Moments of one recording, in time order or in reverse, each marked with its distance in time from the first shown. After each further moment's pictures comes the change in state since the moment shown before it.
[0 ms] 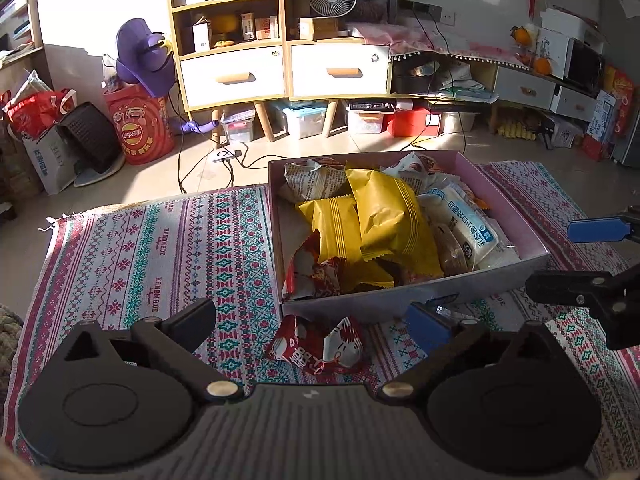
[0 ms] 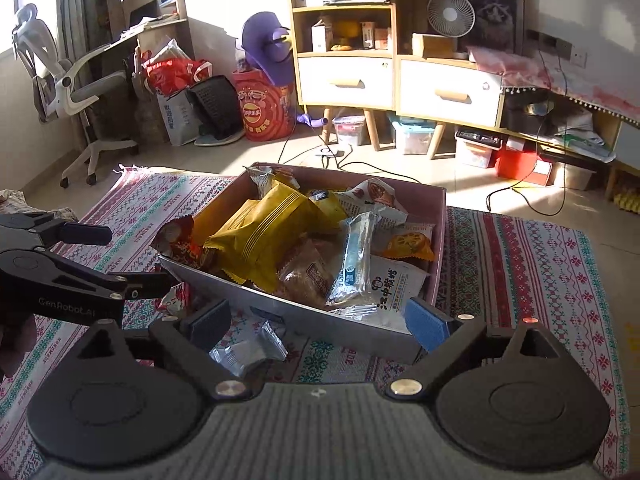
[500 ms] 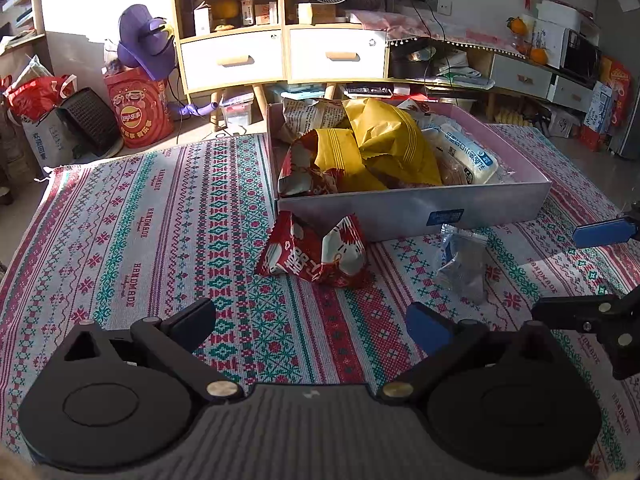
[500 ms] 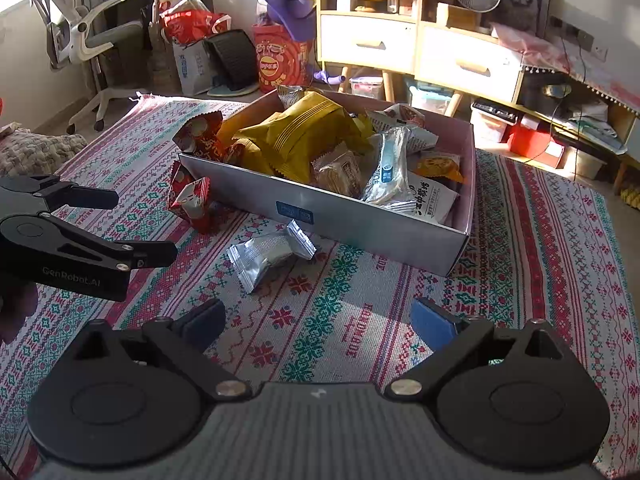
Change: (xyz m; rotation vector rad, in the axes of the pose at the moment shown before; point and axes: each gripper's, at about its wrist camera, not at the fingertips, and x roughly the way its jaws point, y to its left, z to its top) left arm 0.013 0.001 -0.061 -0.014 -0.006 -0.003; right arm 0.009 0.022 -0.051 -0.080 0.096 -0.006
